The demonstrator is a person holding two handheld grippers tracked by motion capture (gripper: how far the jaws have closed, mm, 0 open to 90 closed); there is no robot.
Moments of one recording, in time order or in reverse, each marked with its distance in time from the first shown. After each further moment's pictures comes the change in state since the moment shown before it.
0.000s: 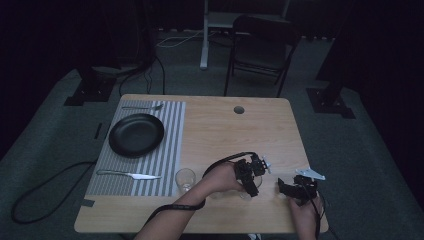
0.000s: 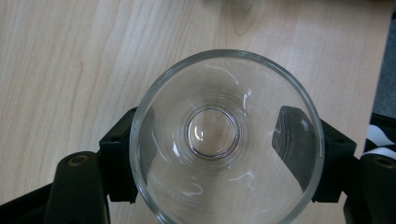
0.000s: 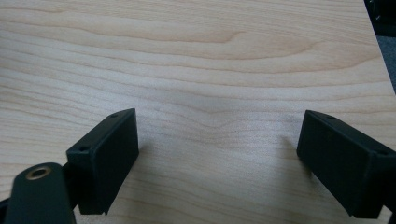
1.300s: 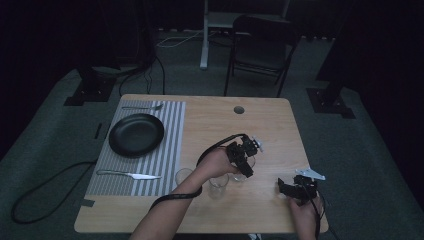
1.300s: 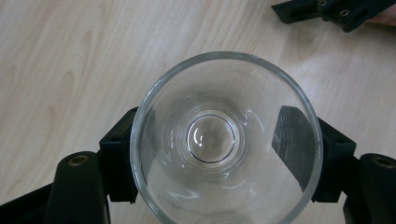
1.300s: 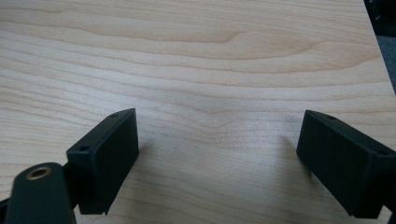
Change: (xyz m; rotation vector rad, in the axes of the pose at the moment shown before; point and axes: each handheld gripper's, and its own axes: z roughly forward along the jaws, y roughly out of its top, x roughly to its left) left arm 0.044 -0.005 -0.031 -0.055 0.090 -0.131; right arm 0.000 0.000 0.000 -0.001 0.000 0.001
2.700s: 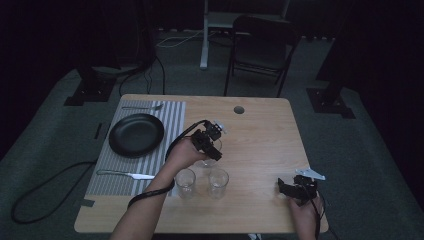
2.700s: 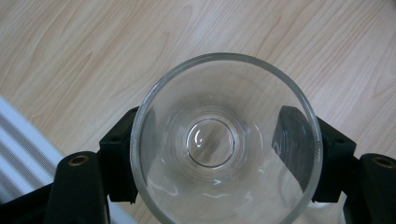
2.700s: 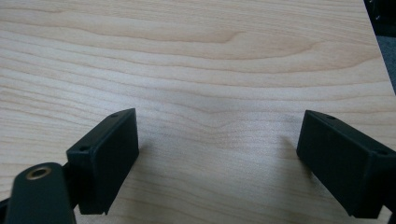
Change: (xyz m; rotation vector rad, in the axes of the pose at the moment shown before) left arm 0.063 -0.068 -0.035 -0.011 0.133 -0.216; right arm 0.000 0.000 0.000 0.001 0.000 0.000
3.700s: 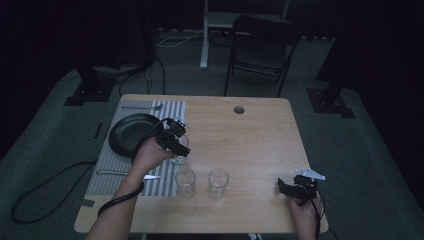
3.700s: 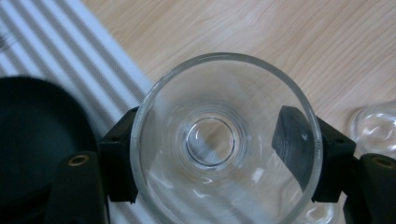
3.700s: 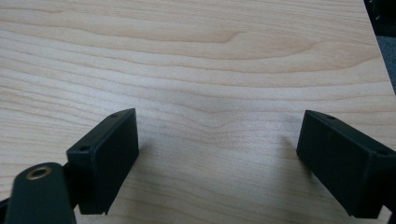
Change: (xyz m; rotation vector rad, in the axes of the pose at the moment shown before) left arm 0.060 -0.077 -0.033 0.017 0.090 -0.177; right arm 0.000 0.000 0.000 0.000 0.000 -0.001
